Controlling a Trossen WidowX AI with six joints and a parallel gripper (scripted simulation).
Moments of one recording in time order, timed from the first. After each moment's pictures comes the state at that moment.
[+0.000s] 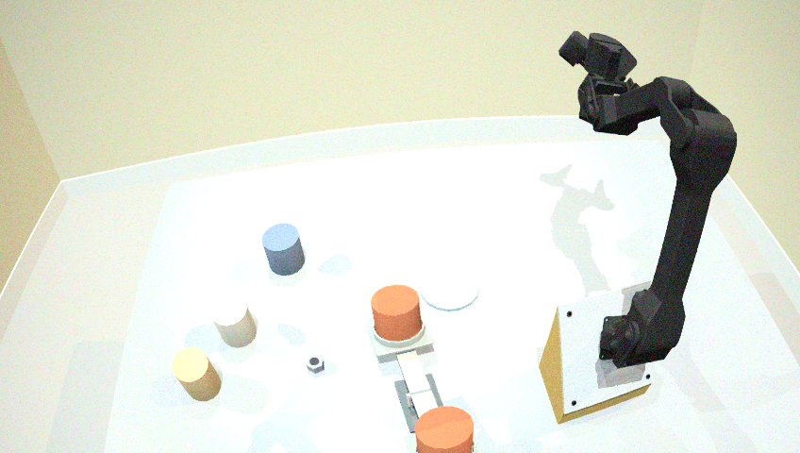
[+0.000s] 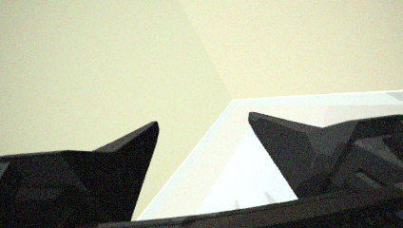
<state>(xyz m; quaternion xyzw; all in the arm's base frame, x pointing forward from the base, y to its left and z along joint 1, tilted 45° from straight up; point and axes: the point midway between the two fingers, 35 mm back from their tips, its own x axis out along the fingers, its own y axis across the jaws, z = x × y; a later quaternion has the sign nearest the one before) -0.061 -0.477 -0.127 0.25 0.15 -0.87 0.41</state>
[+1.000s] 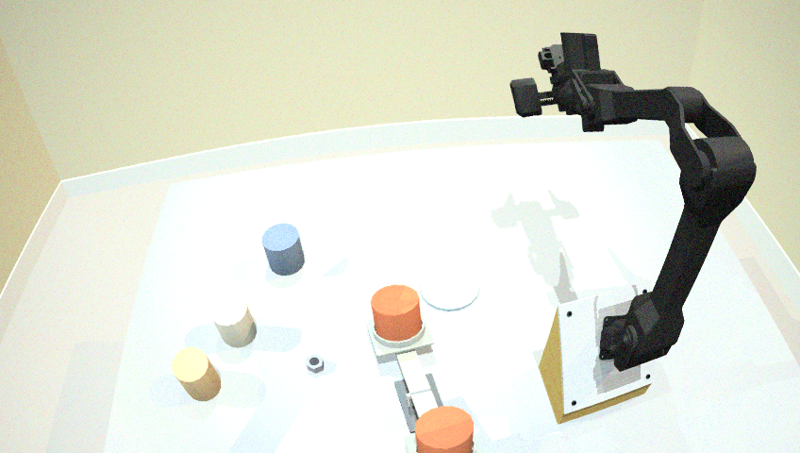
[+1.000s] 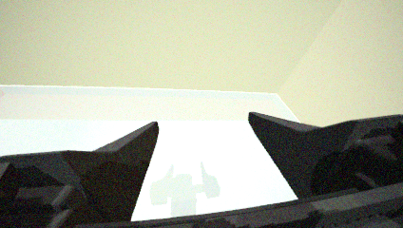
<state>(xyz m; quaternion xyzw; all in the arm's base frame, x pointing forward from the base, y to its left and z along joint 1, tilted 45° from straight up) 0.059 -0.409 -0.127 0.29 0.48 -0.54 0.63</state>
